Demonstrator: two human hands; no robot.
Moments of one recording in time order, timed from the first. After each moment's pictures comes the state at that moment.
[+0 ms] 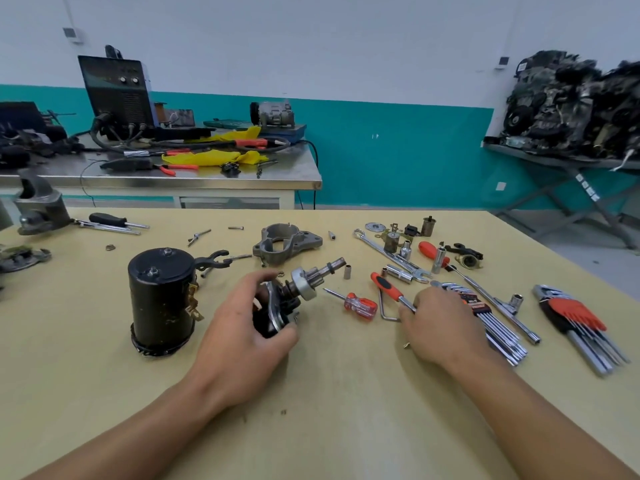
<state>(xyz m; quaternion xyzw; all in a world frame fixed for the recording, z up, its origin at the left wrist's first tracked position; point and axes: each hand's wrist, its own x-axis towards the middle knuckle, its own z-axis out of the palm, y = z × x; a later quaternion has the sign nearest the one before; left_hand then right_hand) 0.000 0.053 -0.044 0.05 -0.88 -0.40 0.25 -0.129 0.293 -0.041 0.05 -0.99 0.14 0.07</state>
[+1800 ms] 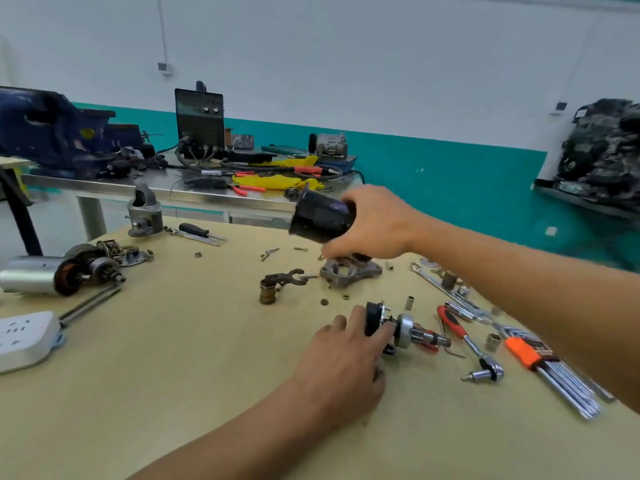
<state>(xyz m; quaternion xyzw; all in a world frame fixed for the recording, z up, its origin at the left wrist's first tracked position) -0.001 0.065 -0.037 -0.06 -0.98 -0.05 0.17 -0.106 0.118 0.125 0.44 -0.88 0.18 0.04</state>
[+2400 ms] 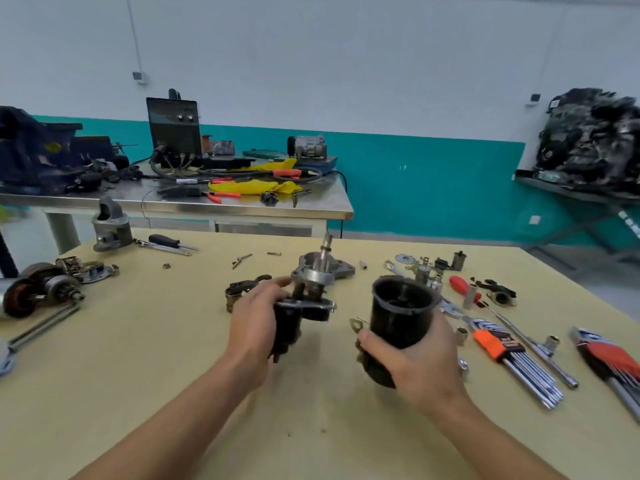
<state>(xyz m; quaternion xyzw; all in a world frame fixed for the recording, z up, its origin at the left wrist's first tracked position) -0.014 0.034 -0.010 0.21 -0.60 -0.74 0.23 -0.065 0.235 -0.028 0.22 -0.72 0.65 0.10</state>
